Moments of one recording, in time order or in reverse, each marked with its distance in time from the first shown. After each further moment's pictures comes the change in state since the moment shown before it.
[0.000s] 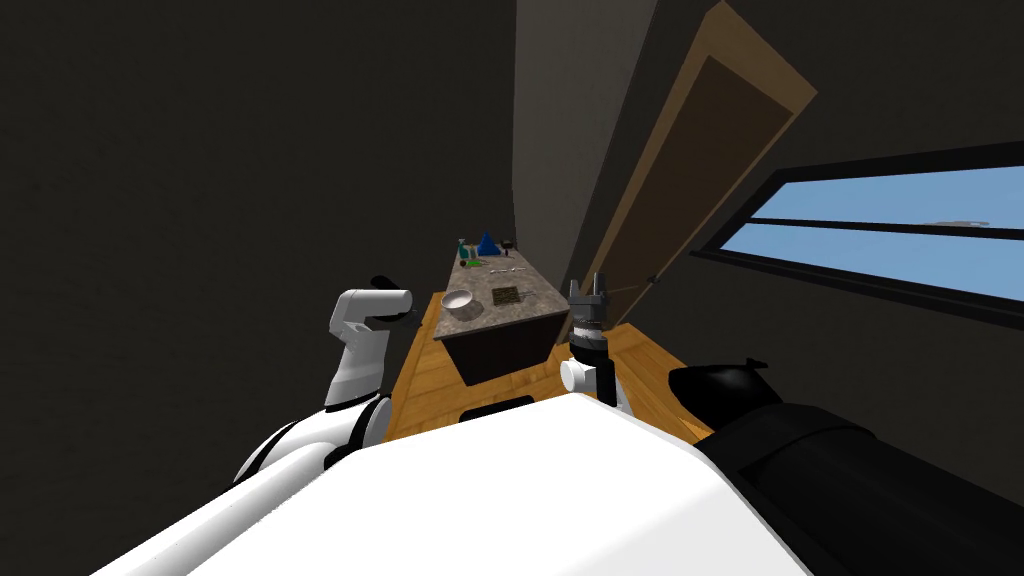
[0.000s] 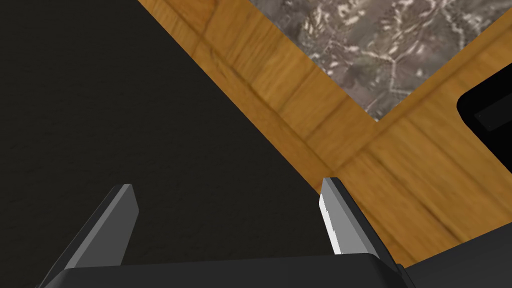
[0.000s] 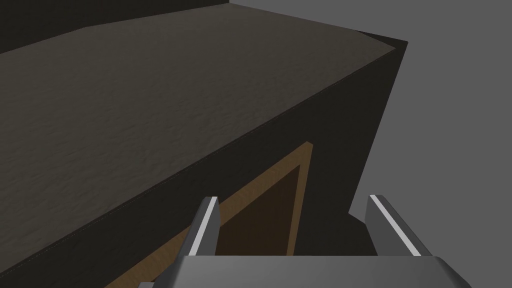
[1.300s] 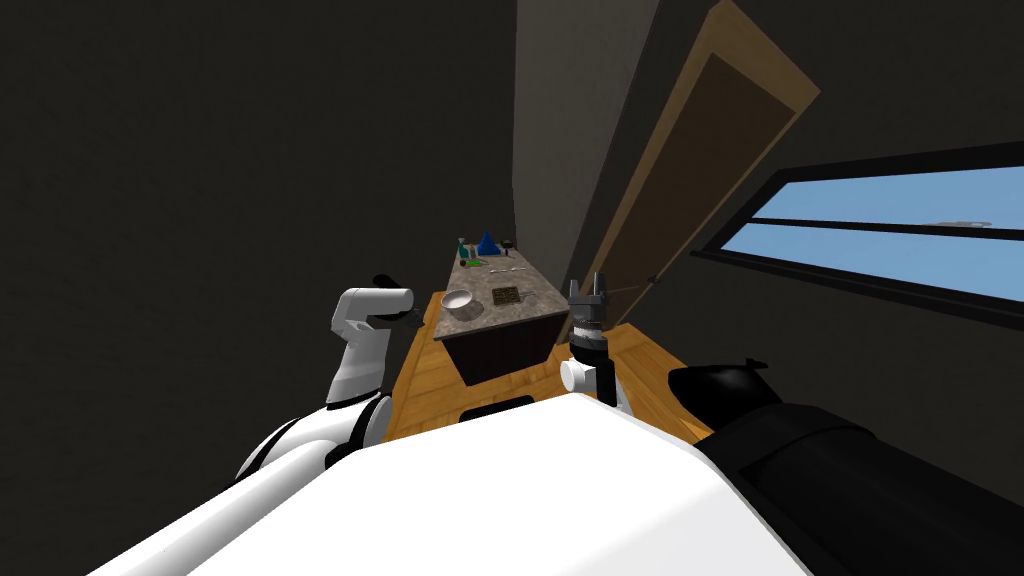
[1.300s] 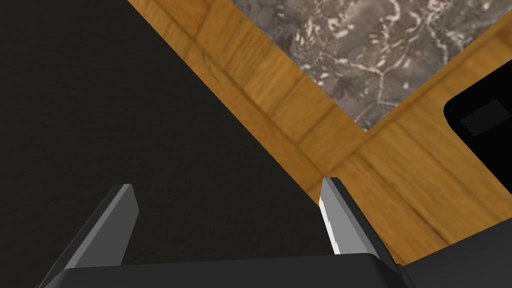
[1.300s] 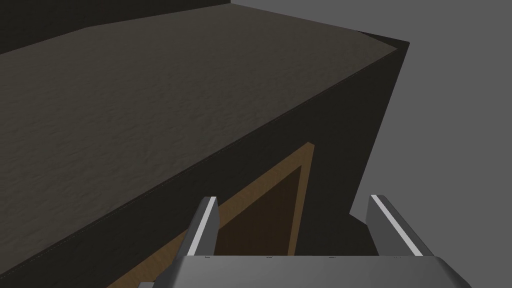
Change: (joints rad) left arm -0.011 0.001 -0.011 0.003 0.018 0.020 0.029; right arm 0.000 0.000 0.000 0.000 0.000 0.000 0.000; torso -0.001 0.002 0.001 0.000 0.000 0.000
